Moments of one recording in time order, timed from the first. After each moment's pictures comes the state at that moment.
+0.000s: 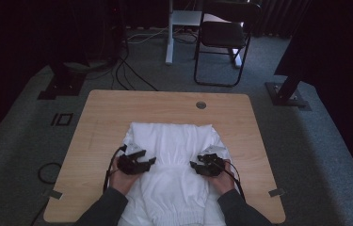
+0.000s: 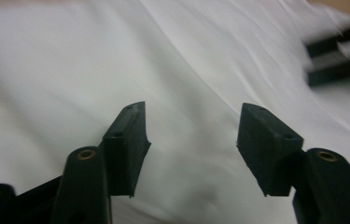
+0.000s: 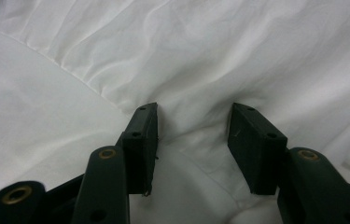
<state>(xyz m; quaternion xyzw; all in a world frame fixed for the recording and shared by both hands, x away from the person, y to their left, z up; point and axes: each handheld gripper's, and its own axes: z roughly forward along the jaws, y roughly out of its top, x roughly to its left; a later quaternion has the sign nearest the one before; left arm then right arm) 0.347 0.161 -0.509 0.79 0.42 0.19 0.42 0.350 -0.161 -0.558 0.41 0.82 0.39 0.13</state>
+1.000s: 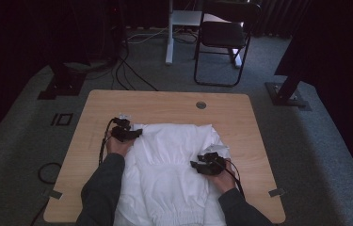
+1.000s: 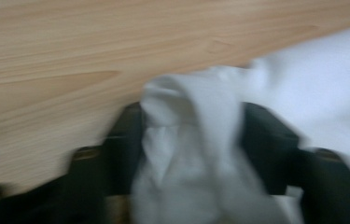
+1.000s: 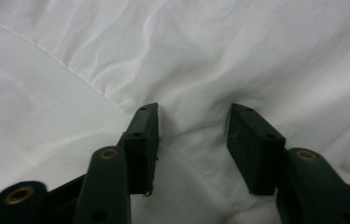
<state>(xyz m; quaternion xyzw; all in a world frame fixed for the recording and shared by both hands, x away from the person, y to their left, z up) 0.474 0.200 -0.546 0.76 0.52 0.16 0.35 0.355 -0.167 -0.555 0.41 0.82 0.40 0.11</state>
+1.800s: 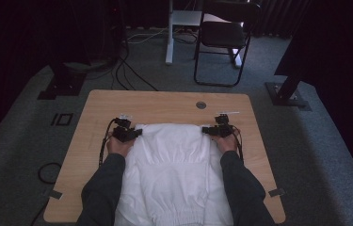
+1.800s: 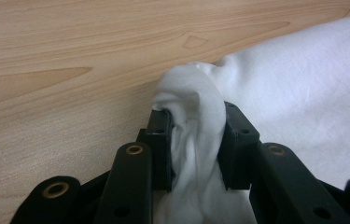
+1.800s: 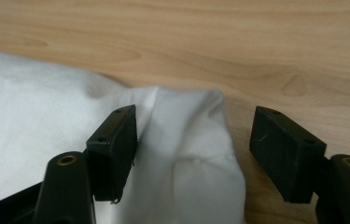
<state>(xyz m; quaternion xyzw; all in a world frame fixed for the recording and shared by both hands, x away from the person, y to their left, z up) 0.474 0.200 -0.547 0.76 0.51 0.14 0.37 0.496 -0.209 -0.545 0.57 0.73 0.36 0.12</state>
